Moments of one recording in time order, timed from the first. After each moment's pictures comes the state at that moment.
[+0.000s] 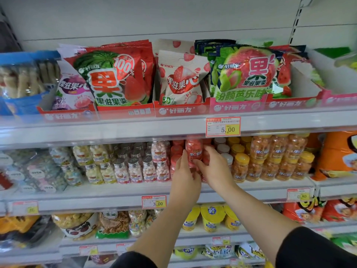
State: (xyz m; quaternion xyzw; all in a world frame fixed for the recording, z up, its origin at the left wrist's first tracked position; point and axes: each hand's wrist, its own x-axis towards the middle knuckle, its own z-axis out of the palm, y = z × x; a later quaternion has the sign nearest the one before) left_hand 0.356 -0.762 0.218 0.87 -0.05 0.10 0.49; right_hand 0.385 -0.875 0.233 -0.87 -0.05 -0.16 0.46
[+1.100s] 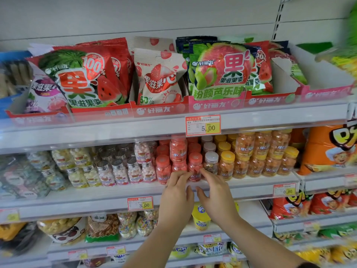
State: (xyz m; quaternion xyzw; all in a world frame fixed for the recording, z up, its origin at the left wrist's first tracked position) left_hand 0.331 -0.771 0.179 0.90 -0.14 0.19 0.36; right_hand 0.336 -0.913 0.164 -0.91 -0.06 -0.20 0.36
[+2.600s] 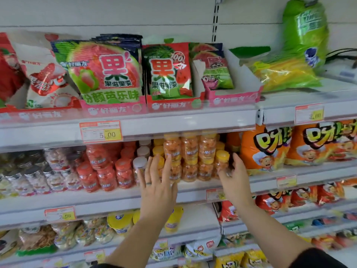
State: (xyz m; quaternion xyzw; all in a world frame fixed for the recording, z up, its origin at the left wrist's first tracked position) left_hand 0.356 -0.925 0.170 0.95 -0.12 0.27 0.11; right_hand 0.364 -1.154 0.168 -0.81 0.12 -0.21 0.54
